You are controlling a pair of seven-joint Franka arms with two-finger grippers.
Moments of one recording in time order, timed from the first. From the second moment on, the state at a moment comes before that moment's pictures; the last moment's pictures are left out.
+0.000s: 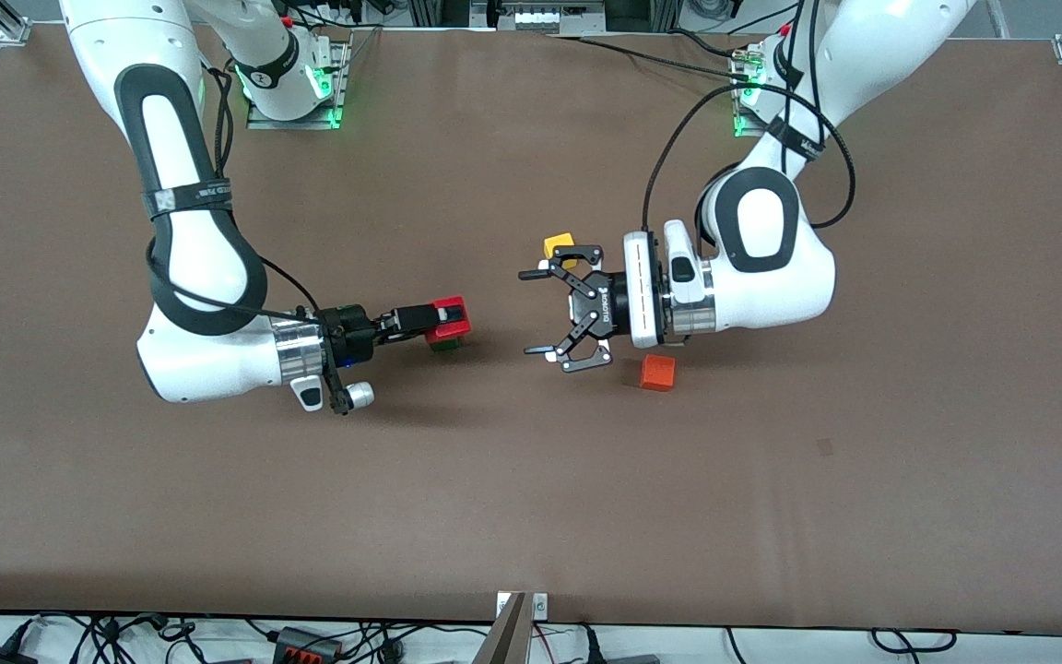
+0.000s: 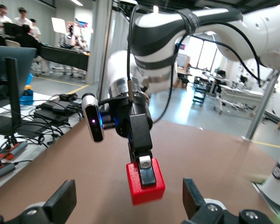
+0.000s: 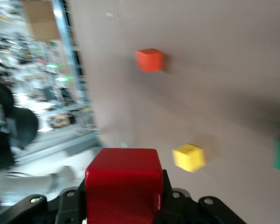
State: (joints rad) left arm -0.05 0.54 -0.49 -1.61 -1.43 2.25 1.87; right arm 0.35 0.65 -0.12 -1.40 1.07 1.65 -0.24
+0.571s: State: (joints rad) left arm 0.11 0.55 -0.49 -1.61 -1.02 1.99 1.61; right arm 0.35 0.59 -0.19 -1.43 0.34 1.65 -0.22
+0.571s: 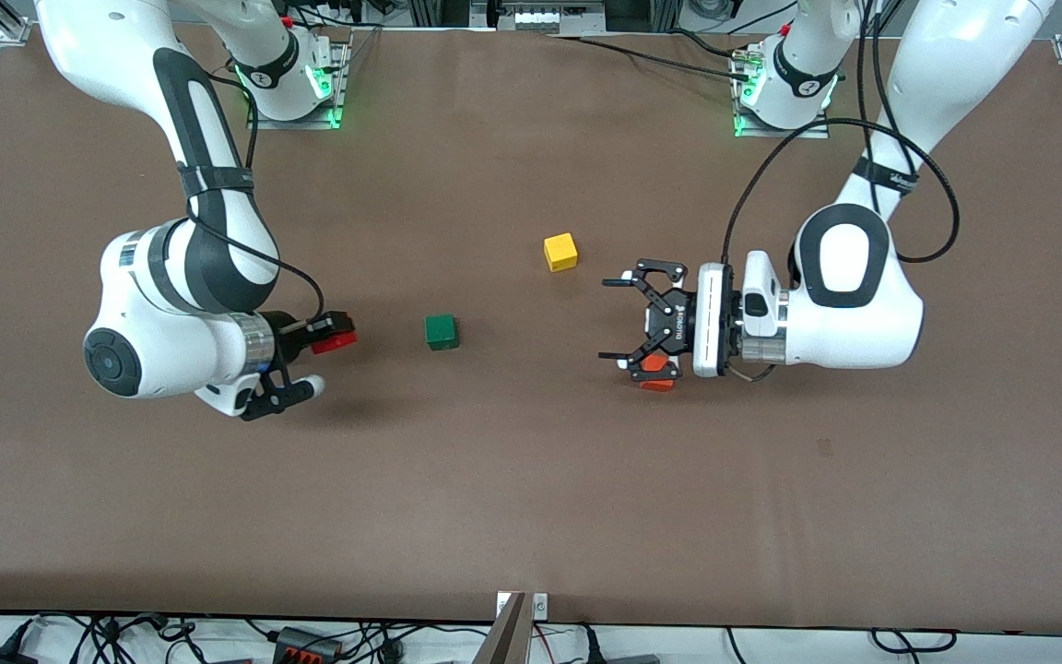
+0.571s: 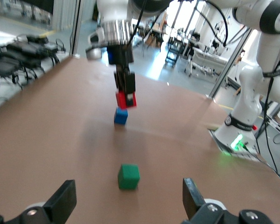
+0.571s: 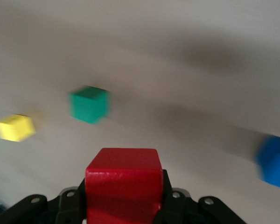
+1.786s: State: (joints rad) left arm 0.15 0.57 -0.40 -1.59 0.11 1.76 0.46; right arm 0.38 0.36 -0.27 -1.99 -0.02 2.20 0.08
